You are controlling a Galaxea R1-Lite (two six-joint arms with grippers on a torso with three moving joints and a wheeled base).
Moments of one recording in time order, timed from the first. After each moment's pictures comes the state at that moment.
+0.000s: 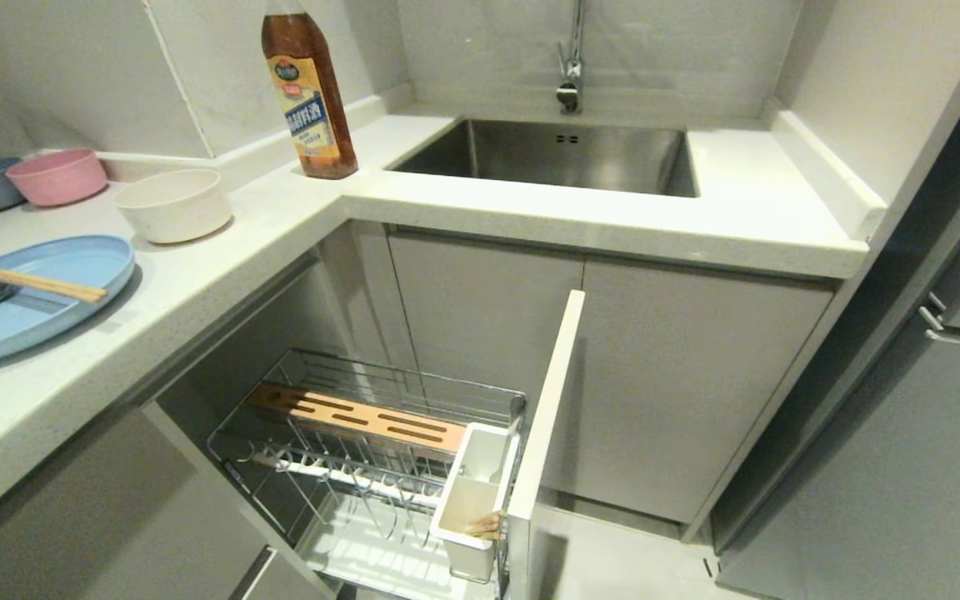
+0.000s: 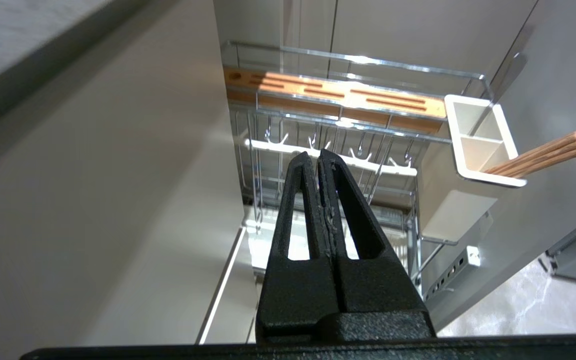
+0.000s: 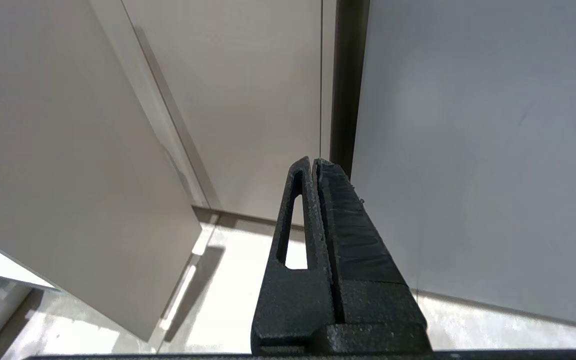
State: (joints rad) left arm 0.00 0.00 0.00 0.00 0.00 0.00; right arm 0.00 0.00 0.00 0.00 0.00 0.06
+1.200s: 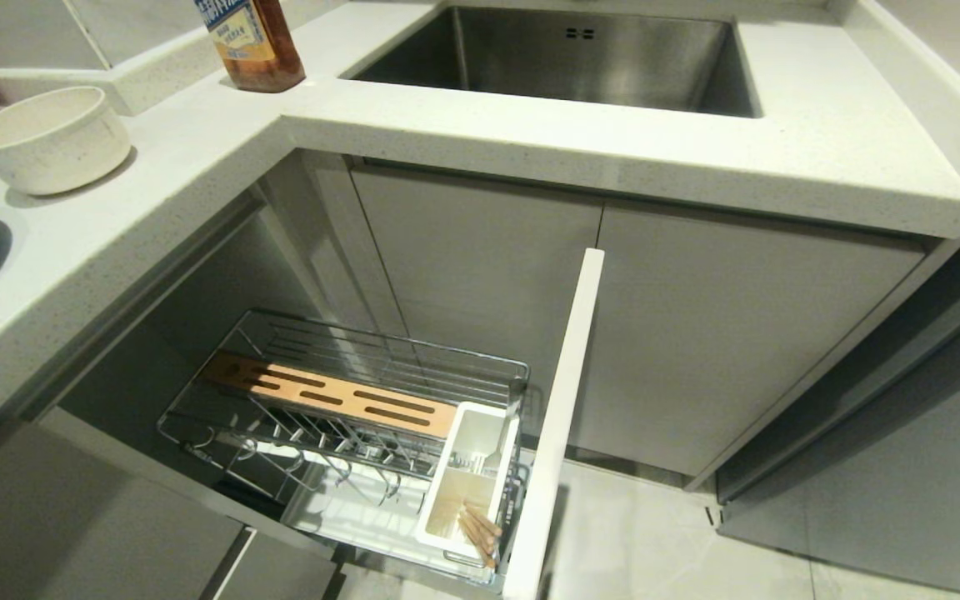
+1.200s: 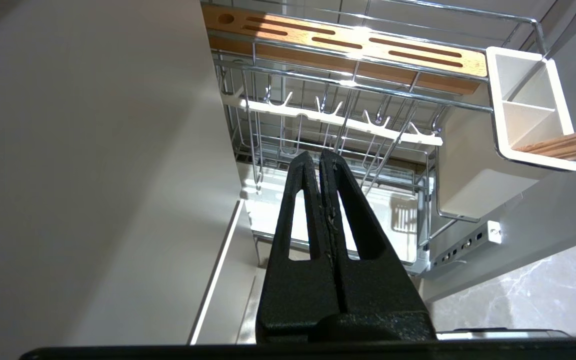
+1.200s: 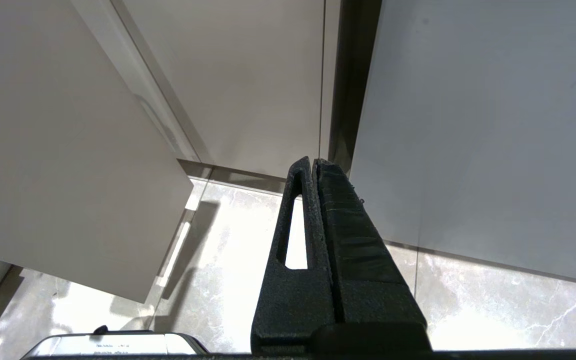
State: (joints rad) left arm 0.00 0.00 0.00 0.00 0.00 0.01; right arm 0.00 0.00 0.00 0.00 0.00 0.06
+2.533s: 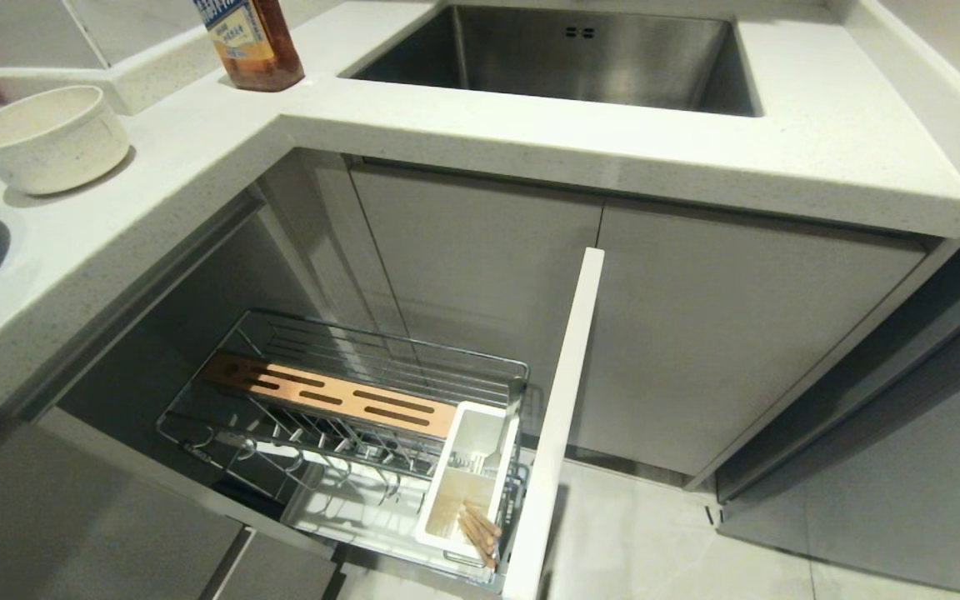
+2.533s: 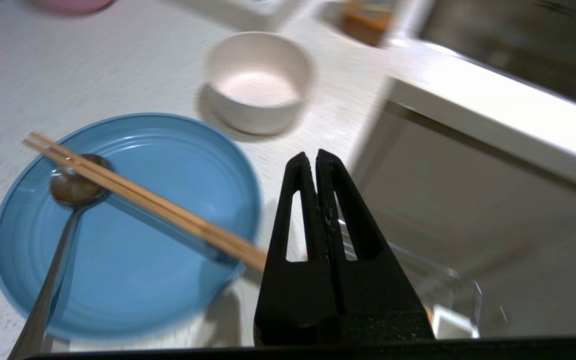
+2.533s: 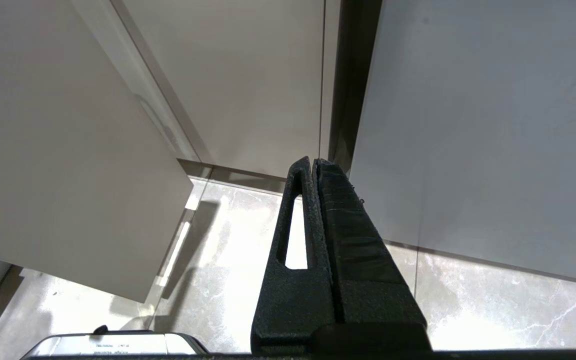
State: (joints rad) left arm 0.06 0.91 -1.45 0.48 0.09 -0.12; right arm 0.00 0.00 0.00 0.00 0.00 0.06
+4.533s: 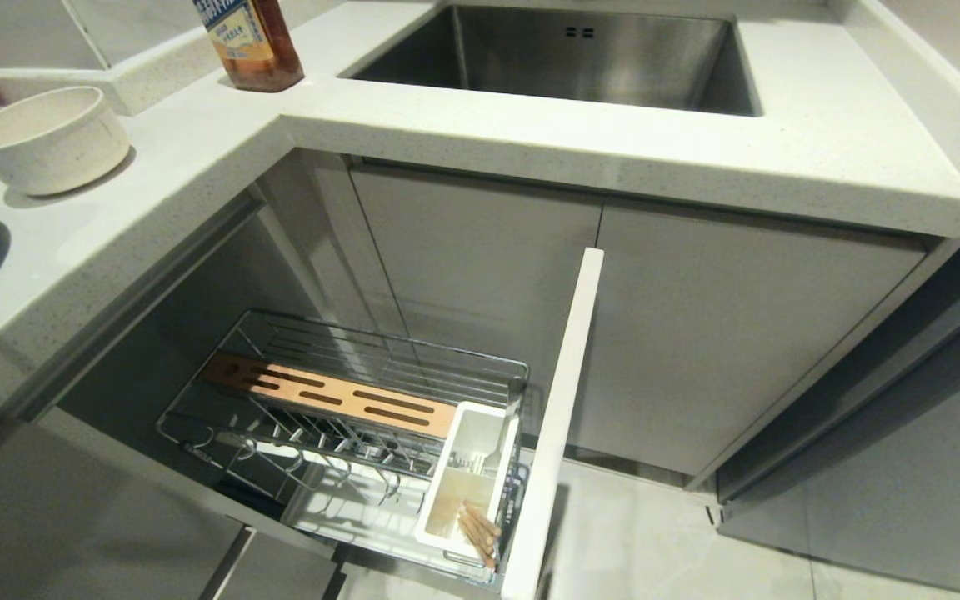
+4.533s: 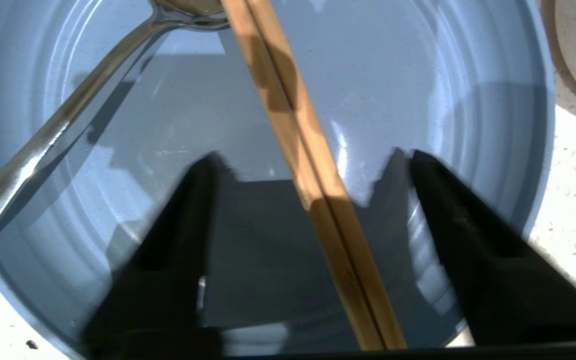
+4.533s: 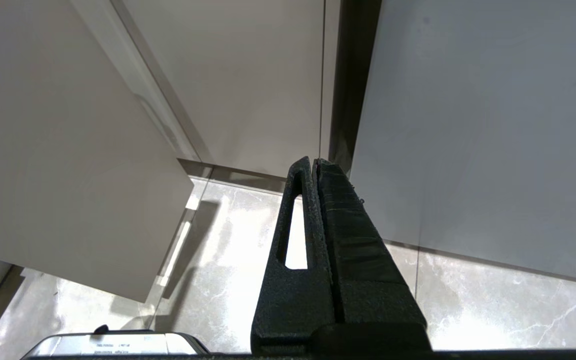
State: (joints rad) left arm 0.21 1.42 -1.72 0.95 0.35 -0.63; right arm 0.00 0.00 0.00 0.00 0.00 0.06
